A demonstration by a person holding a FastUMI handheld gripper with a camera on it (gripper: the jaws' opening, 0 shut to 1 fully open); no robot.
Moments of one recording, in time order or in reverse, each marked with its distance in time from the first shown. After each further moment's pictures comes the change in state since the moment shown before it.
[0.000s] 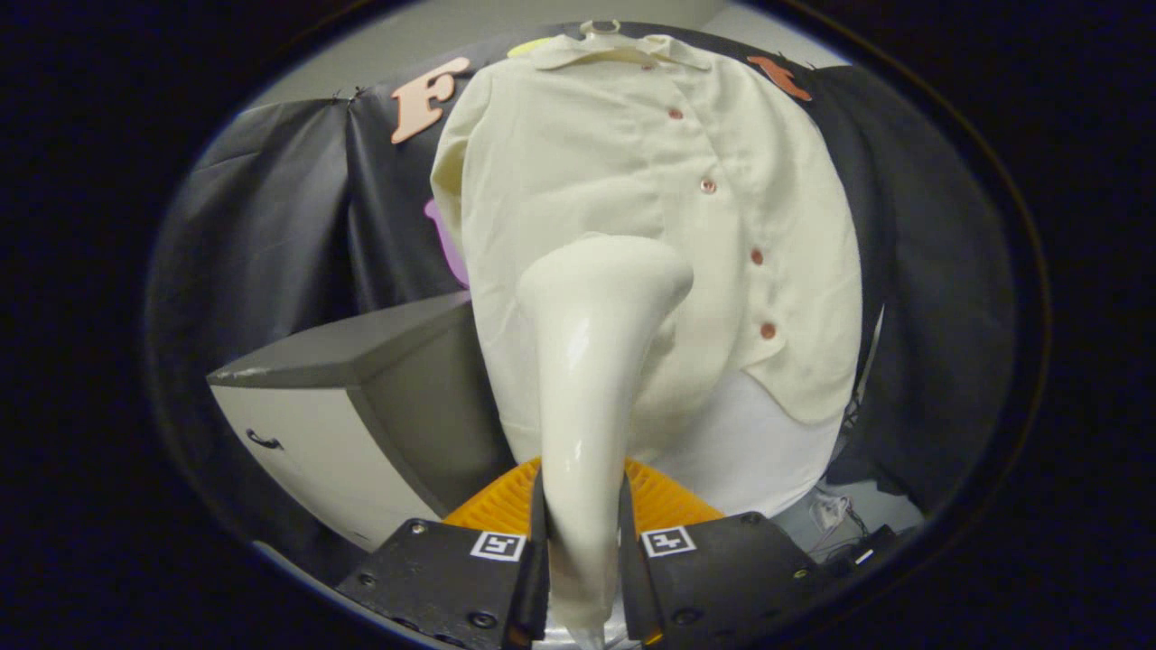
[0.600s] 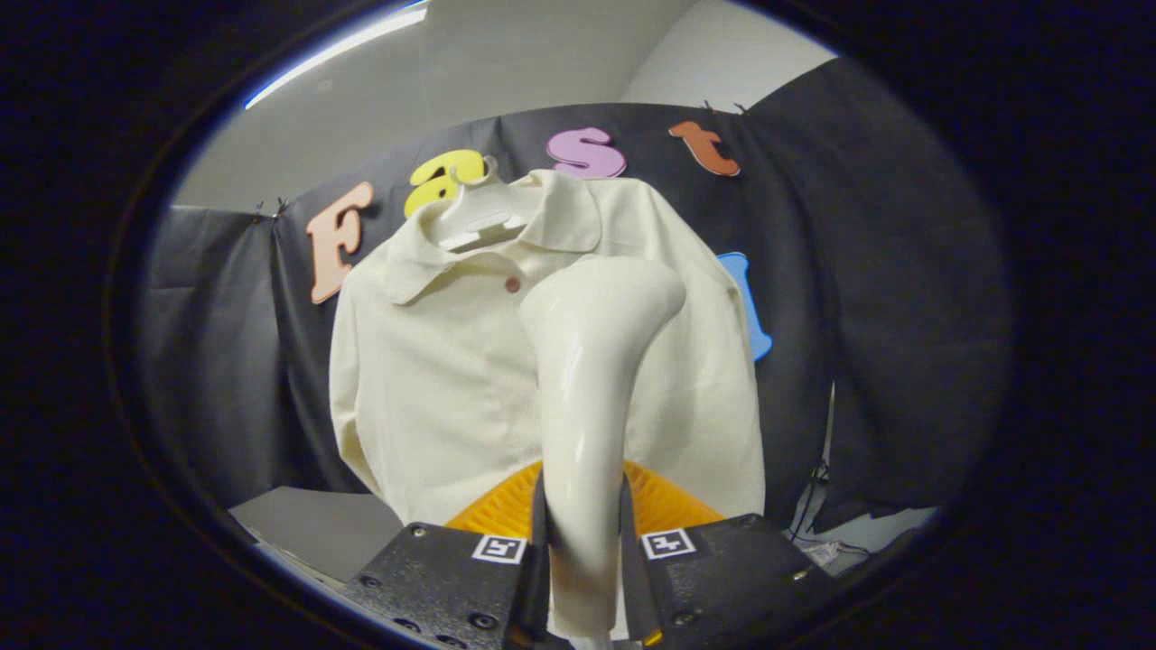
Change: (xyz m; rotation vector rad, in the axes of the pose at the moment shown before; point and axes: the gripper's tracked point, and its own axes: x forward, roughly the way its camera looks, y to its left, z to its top) arm -0.004 -0.130 0.210 0.182 -0.308 -0.177
